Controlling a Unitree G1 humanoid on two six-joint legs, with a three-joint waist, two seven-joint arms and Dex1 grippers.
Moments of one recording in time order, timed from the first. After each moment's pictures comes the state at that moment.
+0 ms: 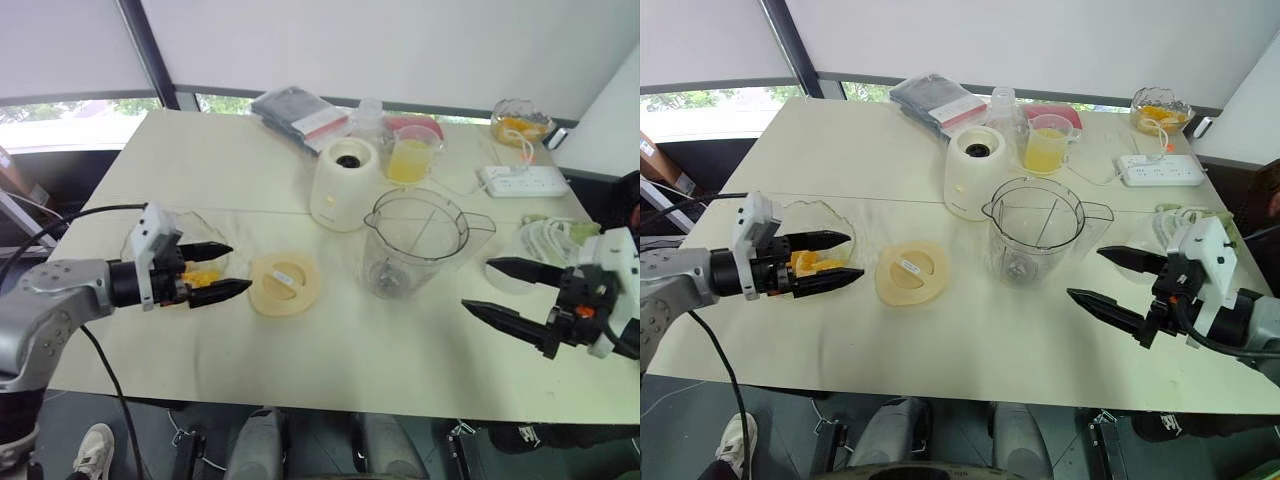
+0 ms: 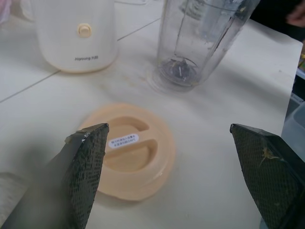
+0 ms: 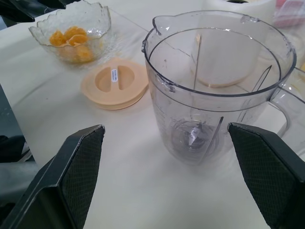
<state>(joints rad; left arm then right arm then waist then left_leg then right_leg) -0.20 0.91 0.23 -0.36 -0.76 0.78 -0.97 0.24 -0.95 -0.67 -0.65 0.92 0.77 0.84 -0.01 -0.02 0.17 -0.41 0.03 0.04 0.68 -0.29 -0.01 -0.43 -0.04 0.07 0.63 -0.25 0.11</state>
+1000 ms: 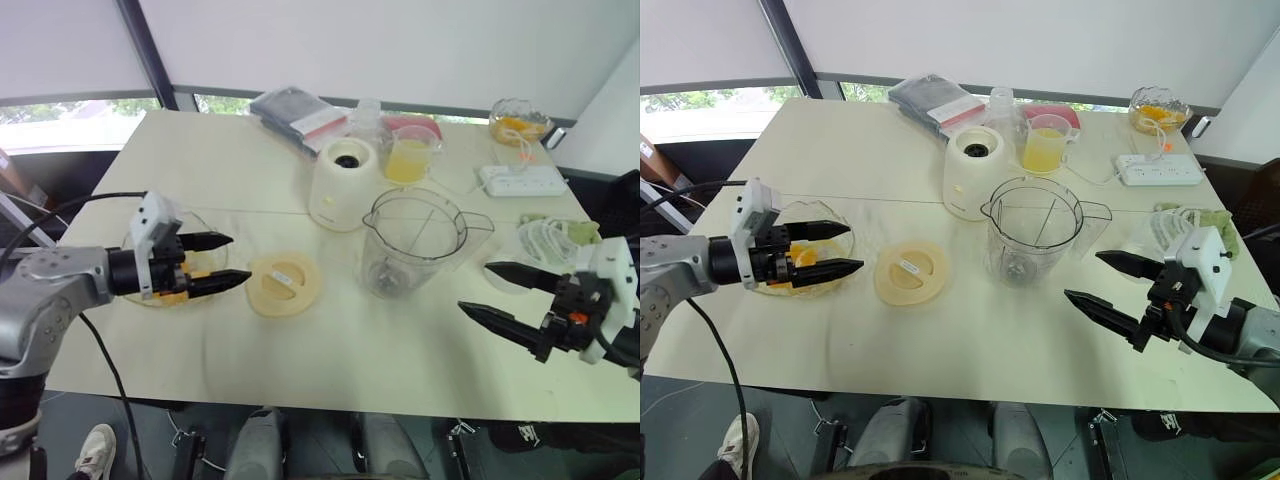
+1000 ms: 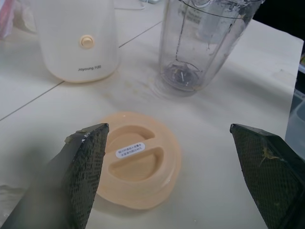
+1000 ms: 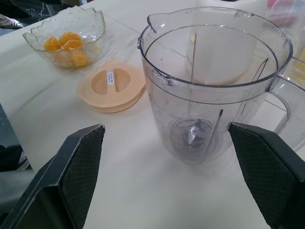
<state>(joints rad) -0.26 0.91 0.21 -0.33 -0.73 0.78 -0.99 0.27 -0.89 -0.65 -0.66 0.91 0.75 0.81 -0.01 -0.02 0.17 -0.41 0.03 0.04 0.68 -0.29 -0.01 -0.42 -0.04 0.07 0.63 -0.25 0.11</state>
